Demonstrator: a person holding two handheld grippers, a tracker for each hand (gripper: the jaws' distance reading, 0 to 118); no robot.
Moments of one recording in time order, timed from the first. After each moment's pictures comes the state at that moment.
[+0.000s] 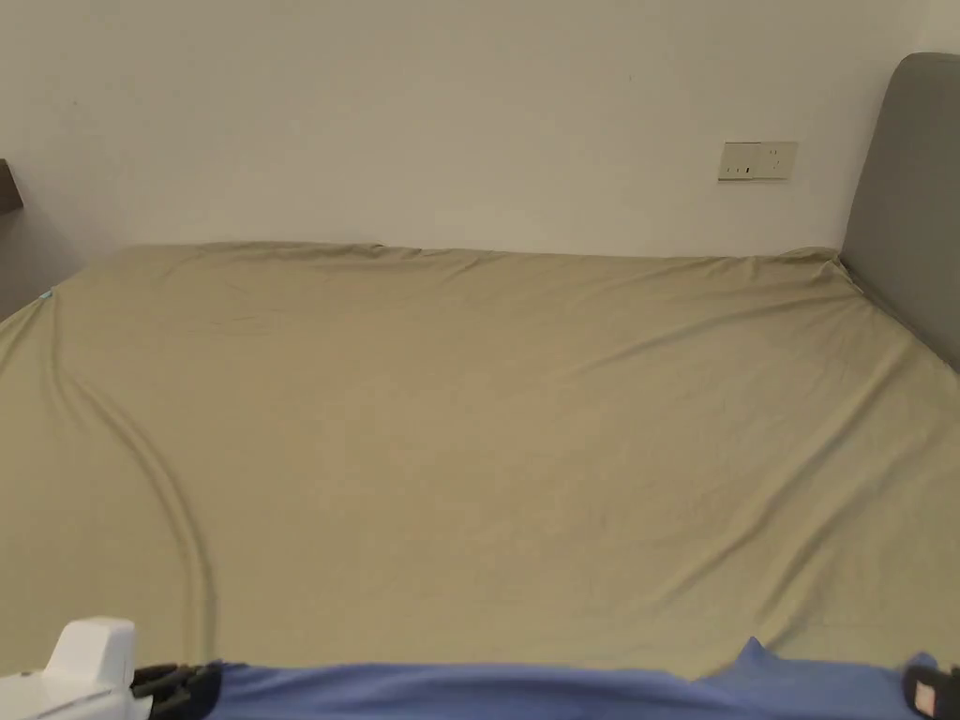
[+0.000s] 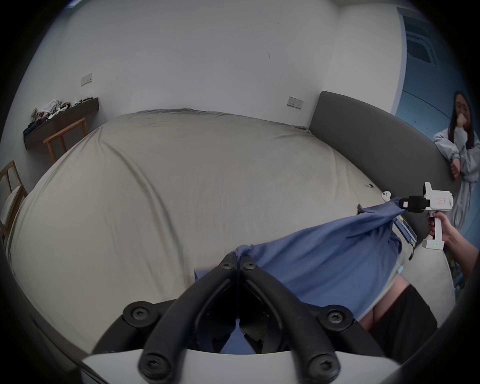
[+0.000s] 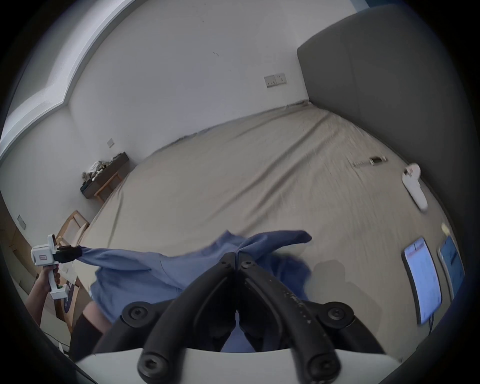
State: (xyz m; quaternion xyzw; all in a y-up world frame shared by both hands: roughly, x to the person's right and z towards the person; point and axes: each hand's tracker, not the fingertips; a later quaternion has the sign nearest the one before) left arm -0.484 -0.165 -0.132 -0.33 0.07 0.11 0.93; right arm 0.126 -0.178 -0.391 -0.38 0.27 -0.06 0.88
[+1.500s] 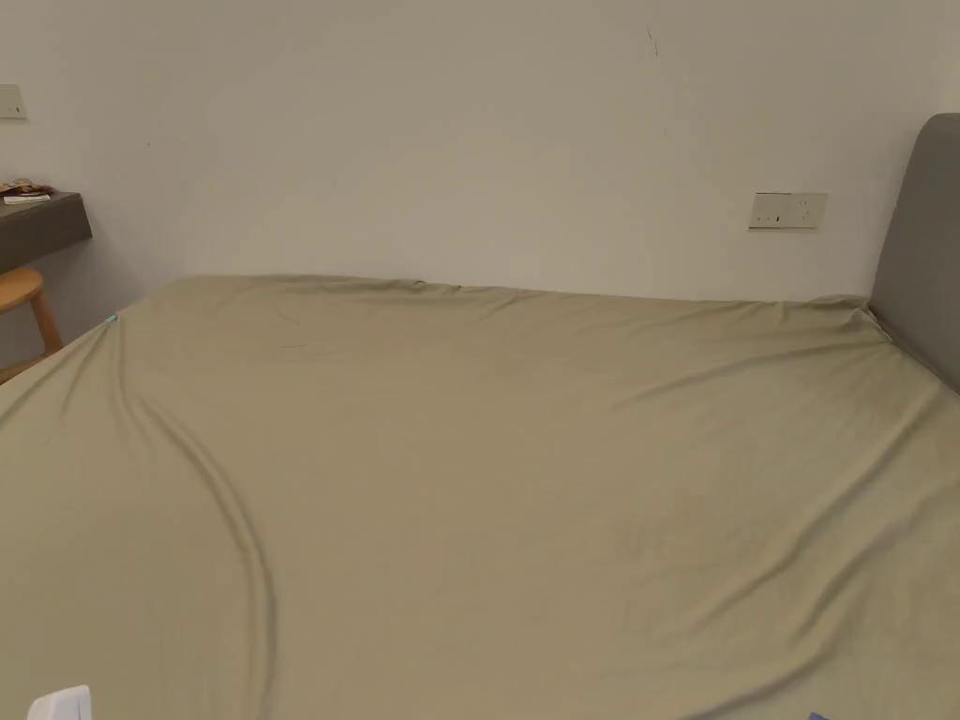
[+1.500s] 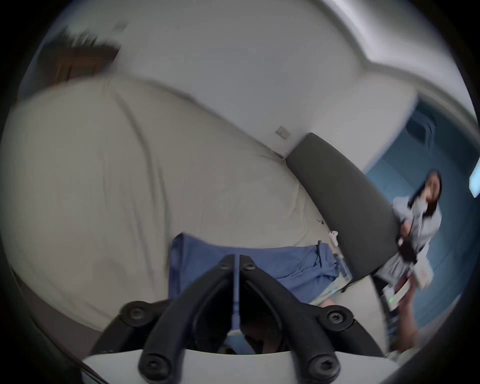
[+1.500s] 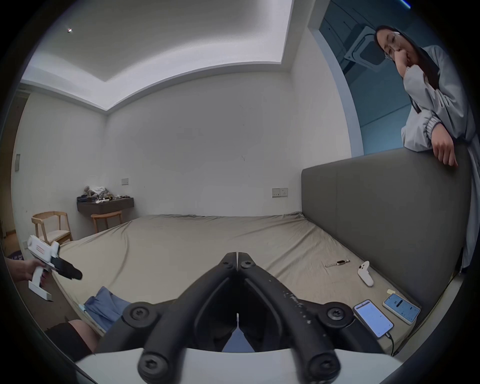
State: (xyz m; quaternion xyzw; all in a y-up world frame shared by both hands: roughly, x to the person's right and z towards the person) left arm -0.553 -0.188 -0.064 -0.27 0.00 0.36 0.89; right arm 0.096 -0.084 -0.201 -0.06 0.23 -0.01 0.97
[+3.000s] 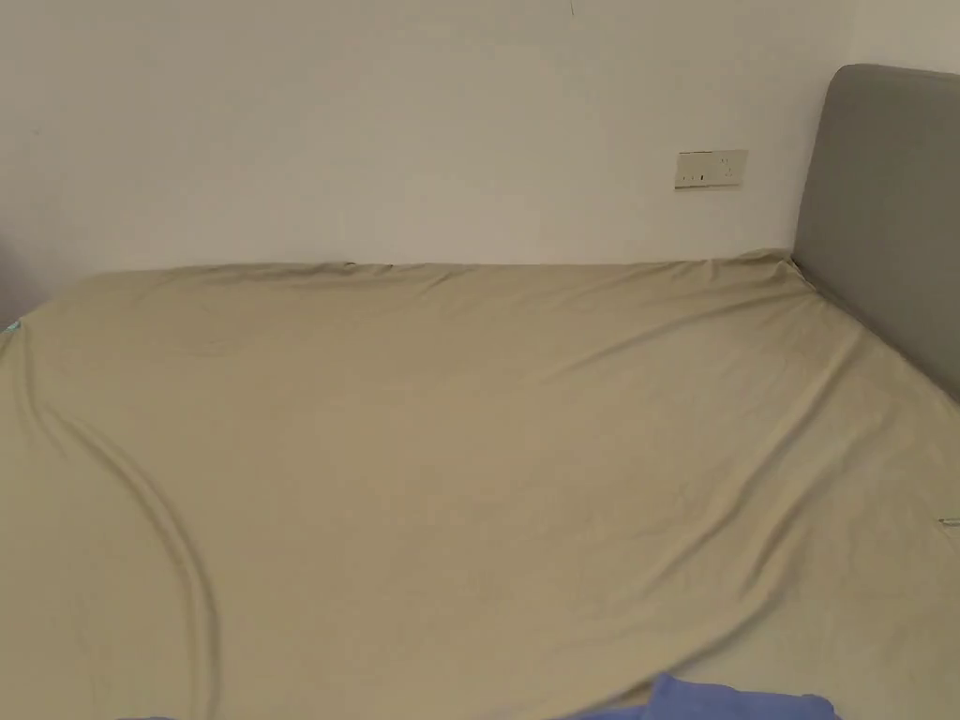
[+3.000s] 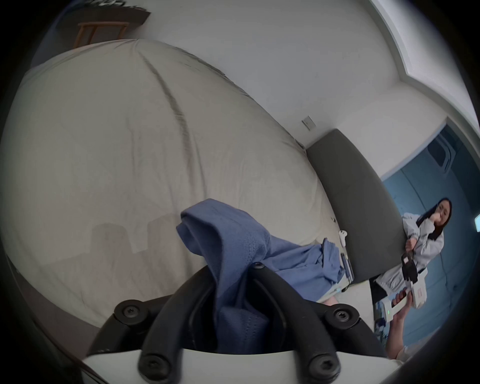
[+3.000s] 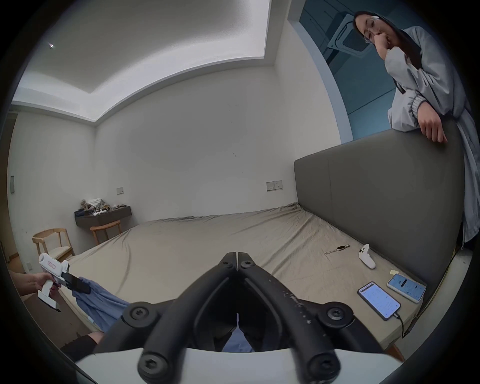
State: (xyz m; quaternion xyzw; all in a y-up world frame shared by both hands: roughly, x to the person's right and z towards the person) left arm -0.590 -0.197 -0.065 -0.34 0.02 0.36 0.87; right arm 0.098 -0.092 -0.188 -0.07 0.22 -0.05 0.97
